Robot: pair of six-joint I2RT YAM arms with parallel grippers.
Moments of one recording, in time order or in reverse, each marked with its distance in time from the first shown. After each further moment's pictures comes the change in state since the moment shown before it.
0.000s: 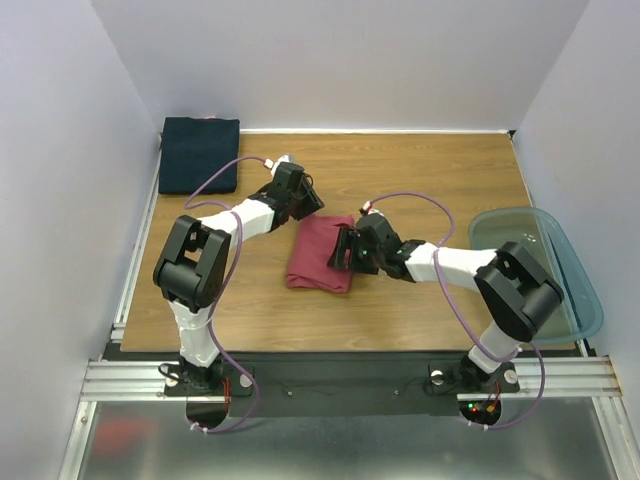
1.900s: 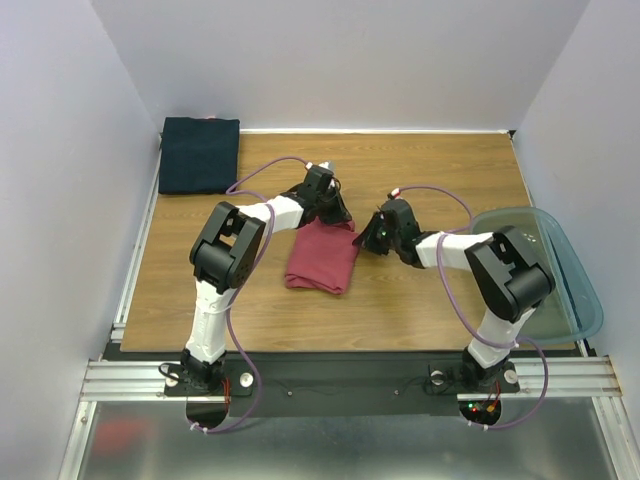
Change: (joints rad) left arm -0.093 0.264 0.221 0.009 0.191 0.097; right arm -0.201 0.097 -0.037 0.236 -0.087 0.090
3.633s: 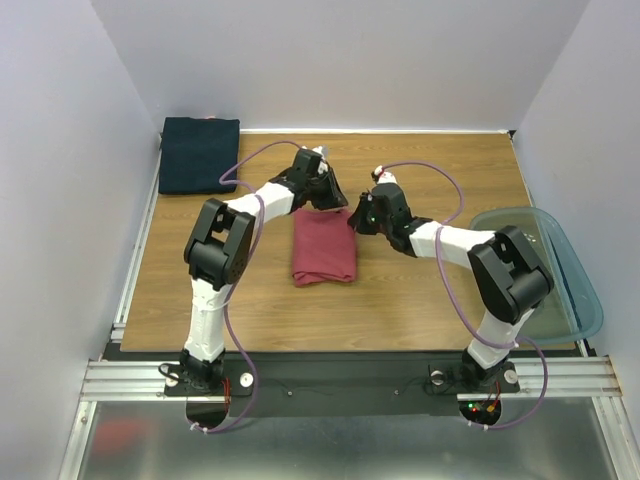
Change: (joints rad) left arm 0.072 0.015 0.111 -0.089 0.104 0.080; right arm 0.043 -0.004 0.159 -0.040 0.114 -0.288
